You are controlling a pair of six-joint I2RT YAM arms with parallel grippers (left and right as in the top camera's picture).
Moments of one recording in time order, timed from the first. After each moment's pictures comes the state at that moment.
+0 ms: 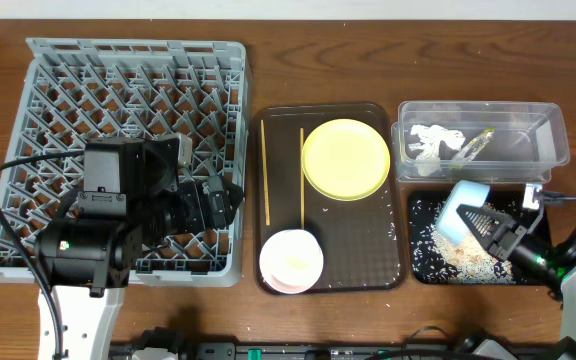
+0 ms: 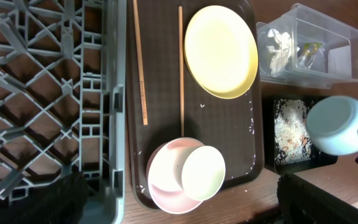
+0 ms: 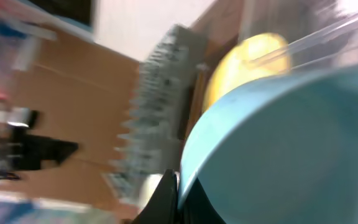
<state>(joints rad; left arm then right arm) -0.08 1.03 1.18 -1.15 0.43 -0.29 -0.70 1.24 0.62 -0.92 -1.37 -0.40</state>
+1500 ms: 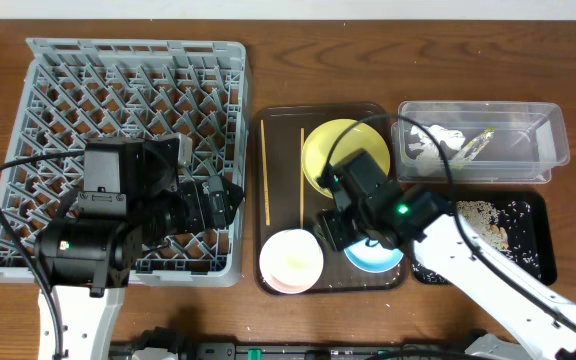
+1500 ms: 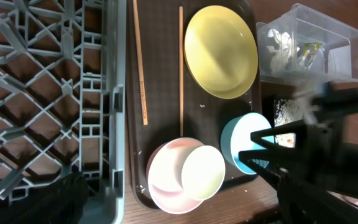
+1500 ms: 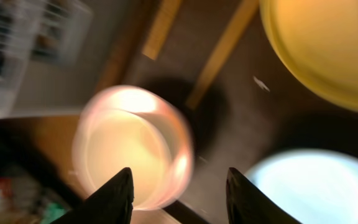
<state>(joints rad) -0.08 1.03 1.18 -1.15 0.43 -0.29 0.70 1.41 1.03 -0.76 -0.24 0.31</state>
